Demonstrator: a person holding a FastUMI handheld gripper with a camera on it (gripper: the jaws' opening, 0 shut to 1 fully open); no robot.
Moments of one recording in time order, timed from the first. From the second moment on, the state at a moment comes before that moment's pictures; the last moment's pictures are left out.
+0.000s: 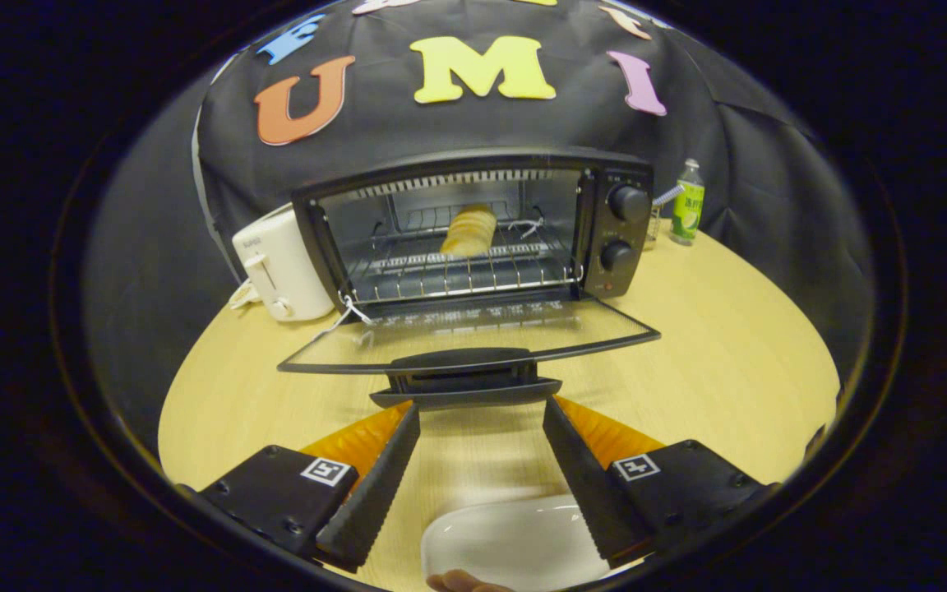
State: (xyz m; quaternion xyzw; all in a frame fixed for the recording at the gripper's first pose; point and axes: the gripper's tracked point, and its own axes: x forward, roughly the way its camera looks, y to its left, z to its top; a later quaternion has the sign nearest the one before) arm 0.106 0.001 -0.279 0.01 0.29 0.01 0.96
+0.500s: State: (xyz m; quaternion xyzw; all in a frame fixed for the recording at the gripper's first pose) arm 0.152 0.006 -0.220 -0.03 0.19 0.02 0.98
